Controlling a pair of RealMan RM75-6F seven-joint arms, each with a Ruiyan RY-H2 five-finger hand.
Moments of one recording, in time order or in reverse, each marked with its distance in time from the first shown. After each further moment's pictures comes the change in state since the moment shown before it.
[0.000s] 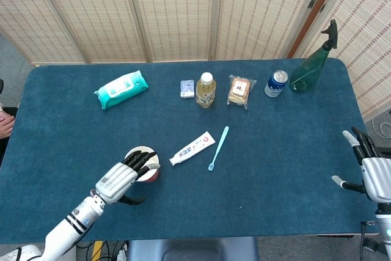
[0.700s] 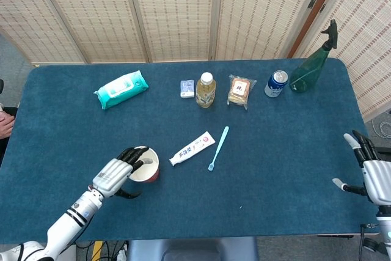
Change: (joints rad) left arm -0.018 -0.021 0.006 0.059 -0.115 -0.007 -0.005; right arm -0.009 -0.016 -0.009 0.035 0.000 -0.004 0.040
